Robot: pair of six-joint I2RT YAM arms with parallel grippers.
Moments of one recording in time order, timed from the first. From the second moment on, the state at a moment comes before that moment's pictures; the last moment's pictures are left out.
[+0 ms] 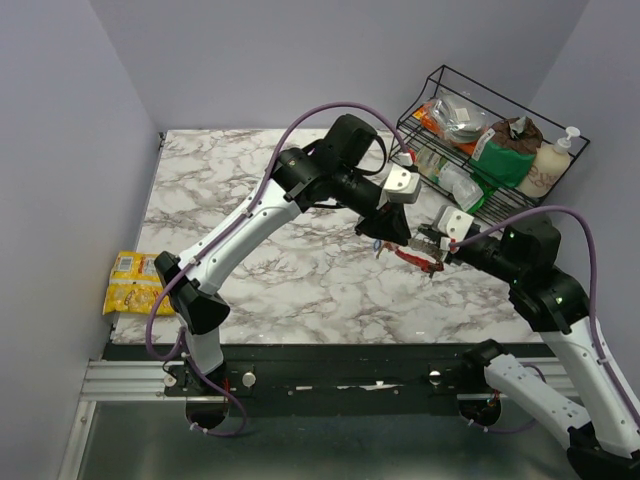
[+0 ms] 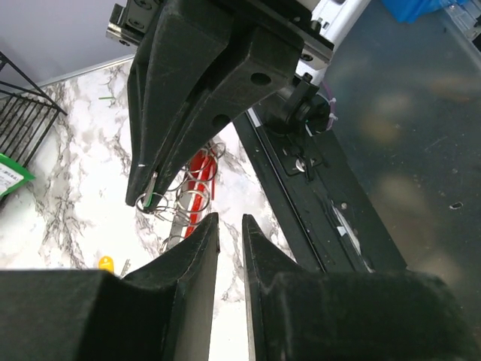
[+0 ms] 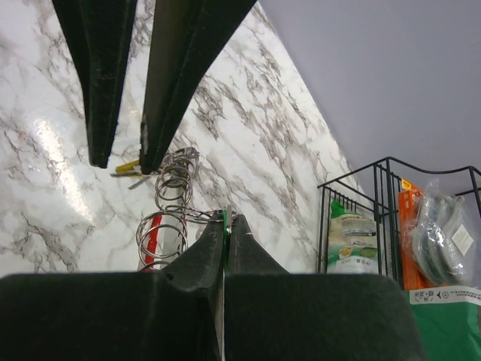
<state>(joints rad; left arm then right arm) -0.85 1.80 2.10 -0.98 1.03 0.58 0.44 0.71 1.01 -0.56 -0.42 -0.67</state>
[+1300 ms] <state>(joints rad) -0.90 1.82 2.05 -0.77 0.81 0.35 0.44 0.72 1.04 -0.59 -0.37 -0.69</state>
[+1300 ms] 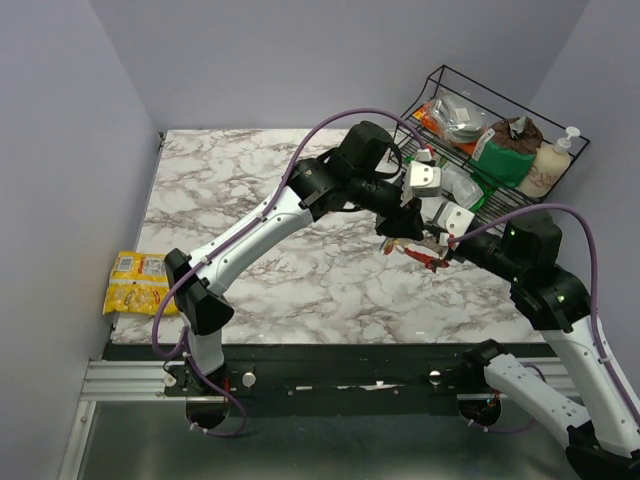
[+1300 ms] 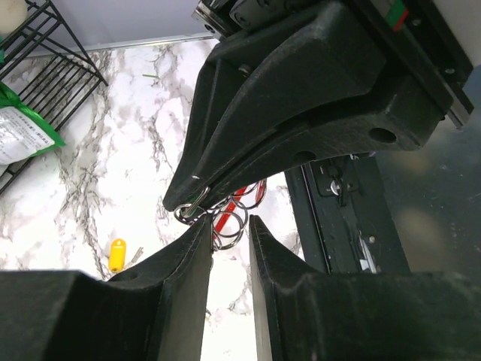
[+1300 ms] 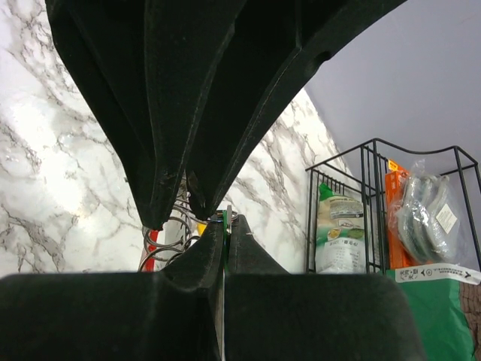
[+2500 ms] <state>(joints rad) -0.90 1.86 2.05 -0.76 0.71 0.34 0.44 0.71 1.04 -0.58 -0.34 -0.69</state>
